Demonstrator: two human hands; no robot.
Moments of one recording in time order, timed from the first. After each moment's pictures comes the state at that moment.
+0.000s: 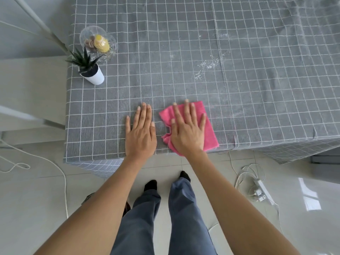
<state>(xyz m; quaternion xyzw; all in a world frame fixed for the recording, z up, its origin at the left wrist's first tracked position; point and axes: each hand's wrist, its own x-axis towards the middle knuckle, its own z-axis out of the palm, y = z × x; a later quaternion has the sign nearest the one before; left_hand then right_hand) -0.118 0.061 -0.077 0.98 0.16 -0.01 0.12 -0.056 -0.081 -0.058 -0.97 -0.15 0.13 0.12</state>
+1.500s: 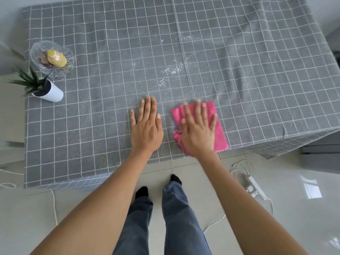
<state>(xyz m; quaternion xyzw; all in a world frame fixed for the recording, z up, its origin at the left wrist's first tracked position) -0.029 -0.031 -0.079 0.98 0.13 -0.01 0.13 0.000 -0.193 -0.056 -0.98 -0.10 0.14 0.12</state>
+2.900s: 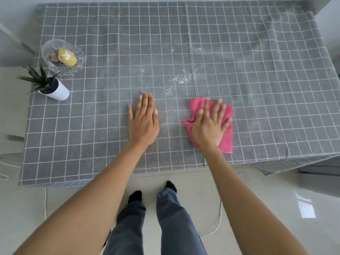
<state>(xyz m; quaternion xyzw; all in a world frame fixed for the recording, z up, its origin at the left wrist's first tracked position) 0.004 -0.006 -0.074 0.97 0.16 -0.03 0.17 0.054 -0.186 -0.059 -0.98 0.02 0.12 0.15</state>
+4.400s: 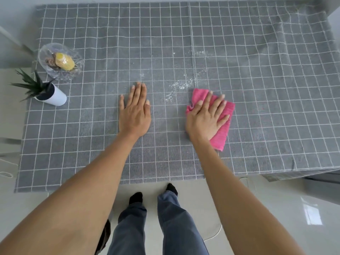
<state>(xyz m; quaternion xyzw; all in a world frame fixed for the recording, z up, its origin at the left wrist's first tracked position) 0.043 0.030 -0.080 0.98 0.16 0.00 0.13 0.093 -0.152 -0.063 -0.97 0.10 0.09 0.18</state>
